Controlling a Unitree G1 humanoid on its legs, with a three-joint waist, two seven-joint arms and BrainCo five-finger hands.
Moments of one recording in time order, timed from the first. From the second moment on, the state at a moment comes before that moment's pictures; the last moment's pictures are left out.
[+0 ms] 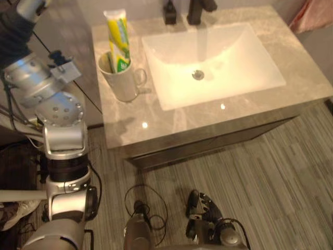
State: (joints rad) left arm -0.67 0.45 0.23 -0.28 0.15 -0.35 0.64; right arm 0.16 -0.08 0.27 0.69 -0.04 -0.19 -0.06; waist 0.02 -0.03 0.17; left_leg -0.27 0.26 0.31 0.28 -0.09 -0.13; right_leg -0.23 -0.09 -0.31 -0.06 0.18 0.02
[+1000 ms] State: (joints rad) left arm 0.34 0.00 0.18 -0.48 -0.32 -0.36 0.17; right arm 0.12 -0.05 0.03 1.02 -0.05 -0.15 -0.05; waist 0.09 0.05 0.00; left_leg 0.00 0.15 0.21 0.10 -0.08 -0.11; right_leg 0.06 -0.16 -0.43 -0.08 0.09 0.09
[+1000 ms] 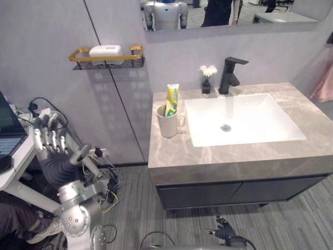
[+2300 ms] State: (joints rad) left arm 0.21 0.13 -0.27 -0.12 -0.45 -0.13 -0.04; right arm 0.08 -0.09 0.13 0.99 -0.09 -0.11 -0.04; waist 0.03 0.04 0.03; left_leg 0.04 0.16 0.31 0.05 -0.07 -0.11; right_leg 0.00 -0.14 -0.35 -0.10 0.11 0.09
